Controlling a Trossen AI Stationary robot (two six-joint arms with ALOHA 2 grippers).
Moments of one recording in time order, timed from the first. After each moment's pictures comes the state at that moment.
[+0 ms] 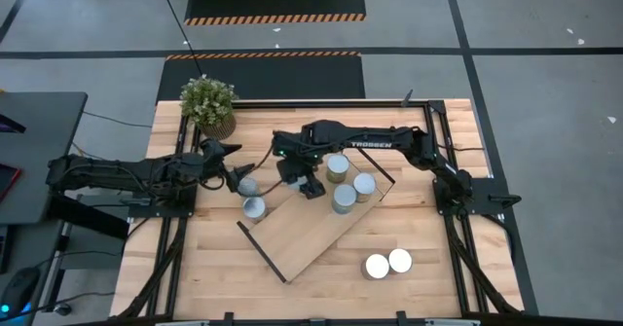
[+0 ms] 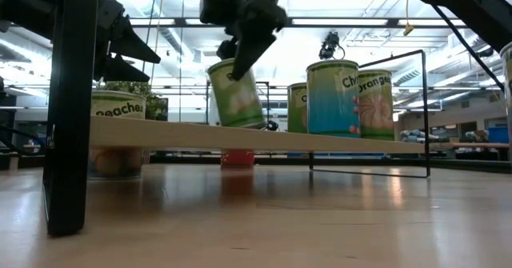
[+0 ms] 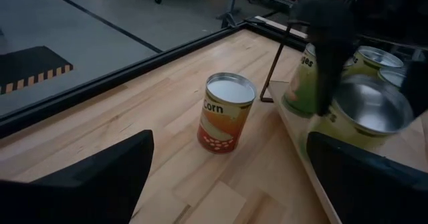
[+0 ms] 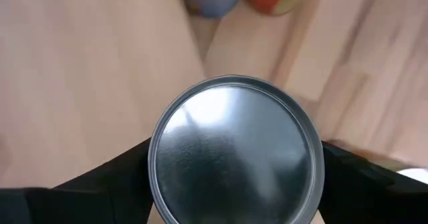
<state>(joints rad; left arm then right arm) 0.00 0.54 0.30 -0.11 -0.53 -0.38 -0.08 2.25 2.24 -1.22 -0.17 -0.44</state>
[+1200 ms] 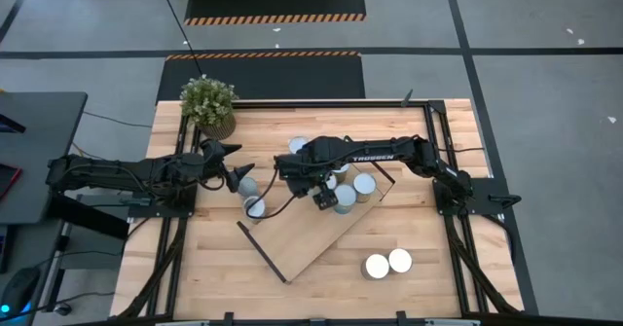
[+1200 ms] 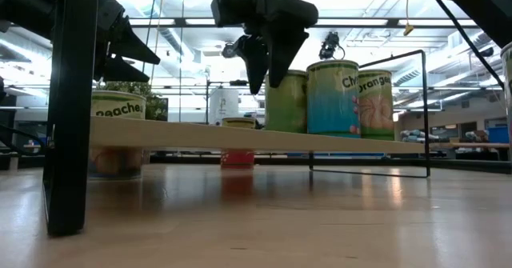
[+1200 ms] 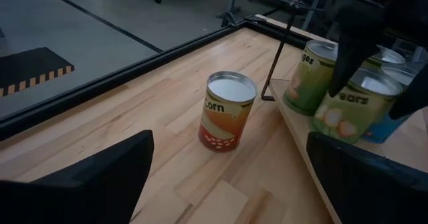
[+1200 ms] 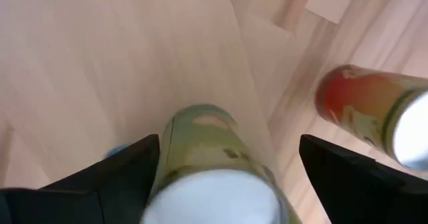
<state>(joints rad) 0.00 0.54 0.30 -0.11 -0.53 -0.37 0.02 2.25 2.24 -1.43 0.08 -0.36</state>
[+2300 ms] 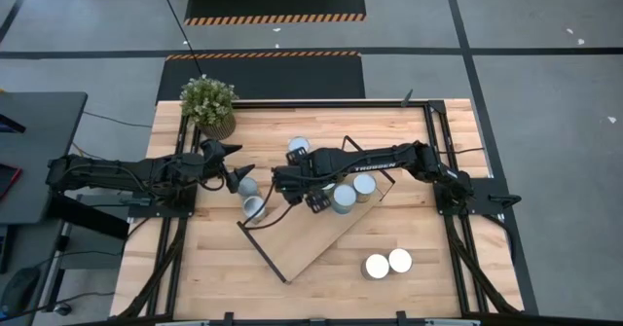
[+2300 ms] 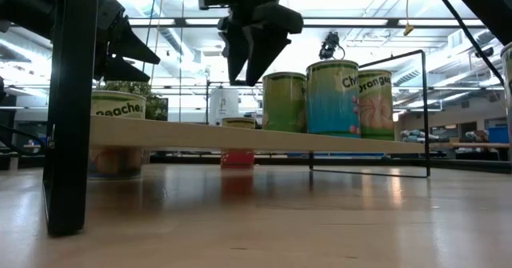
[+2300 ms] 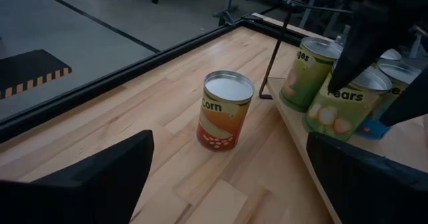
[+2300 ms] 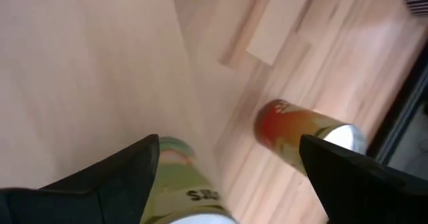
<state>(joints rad) 0.00 0.54 0.30 -0.11 -0.52 -0.35 0.09 2.25 2.24 -1.29 0.30 -0.43</state>
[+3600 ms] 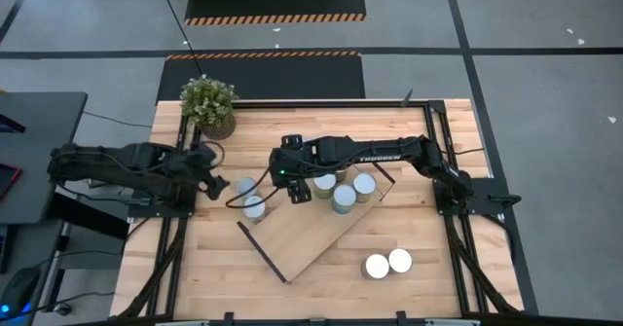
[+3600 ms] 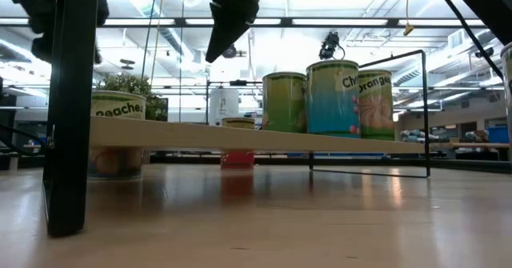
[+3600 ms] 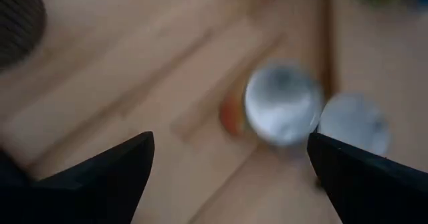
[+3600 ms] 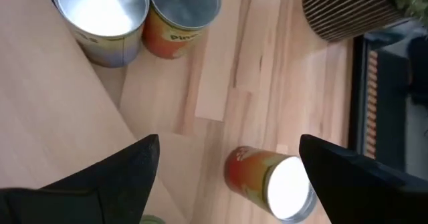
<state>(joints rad) -0.09 0.69 0.73 -1.08 -0.29 -0.86 0.04 2.21 2.24 -1.06 0.29 -0.26</state>
